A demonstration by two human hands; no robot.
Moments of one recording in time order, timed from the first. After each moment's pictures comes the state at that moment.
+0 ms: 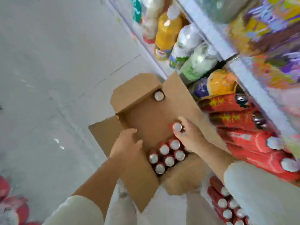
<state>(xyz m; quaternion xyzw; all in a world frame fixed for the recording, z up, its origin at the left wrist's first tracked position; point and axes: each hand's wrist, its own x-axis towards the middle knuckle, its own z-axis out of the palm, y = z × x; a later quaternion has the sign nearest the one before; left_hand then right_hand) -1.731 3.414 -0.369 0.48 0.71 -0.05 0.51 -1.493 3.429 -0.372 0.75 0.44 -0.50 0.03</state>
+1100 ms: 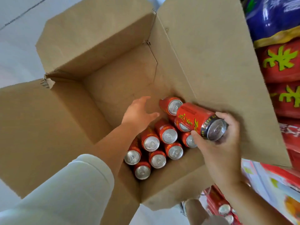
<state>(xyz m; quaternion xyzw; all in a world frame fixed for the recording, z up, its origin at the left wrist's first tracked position) -1.615 3.420 -0.648 0.50 0.65 -0.02 0.57 -1.436 3.346 -0.523 0.81 0.34 -0.38 -0.29</state>
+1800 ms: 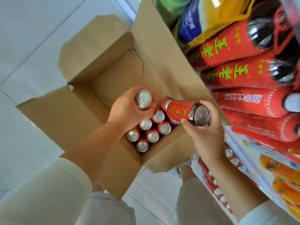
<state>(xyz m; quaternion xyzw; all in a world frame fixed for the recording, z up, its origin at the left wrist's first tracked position) -1.621 3.416 -0.471 0.59 0.62 0.05 0.51 -1.432 3.326 -0.412 0.82 0.28 -0.39 -0.31</state>
